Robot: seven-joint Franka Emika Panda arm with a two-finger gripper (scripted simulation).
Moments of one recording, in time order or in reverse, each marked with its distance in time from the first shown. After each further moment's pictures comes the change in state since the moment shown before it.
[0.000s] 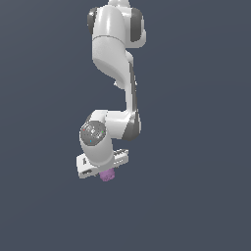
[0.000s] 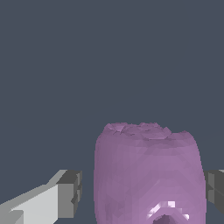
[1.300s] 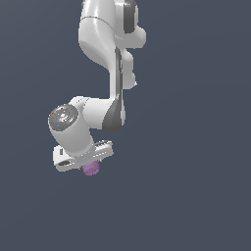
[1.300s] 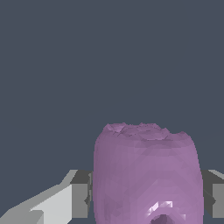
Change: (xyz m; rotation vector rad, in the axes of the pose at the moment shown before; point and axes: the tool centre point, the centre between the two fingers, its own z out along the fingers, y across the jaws) arm -0.029 0.054 -0.051 -0.001 0.002 0.001
